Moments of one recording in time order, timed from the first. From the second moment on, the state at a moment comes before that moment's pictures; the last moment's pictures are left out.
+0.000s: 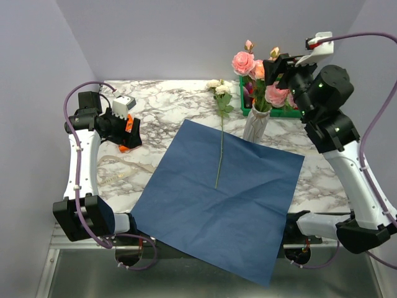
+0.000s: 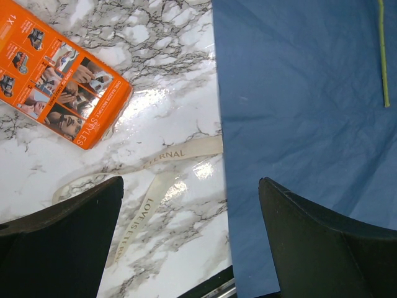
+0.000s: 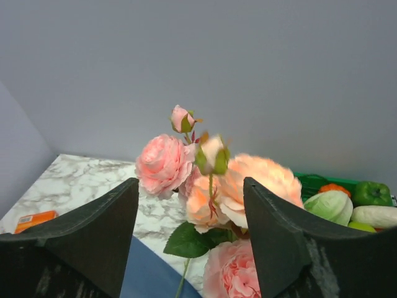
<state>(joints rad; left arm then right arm) 0.19 1.33 1.34 -1.04 0.55 0.48 0.46 1.23 1.60 -0.24 0.23 0.03</state>
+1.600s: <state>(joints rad) 0.19 1.36 1.38 -1.04 0.57 0.44 0.77 2.07 1.65 -0.63 0.54 0.45</state>
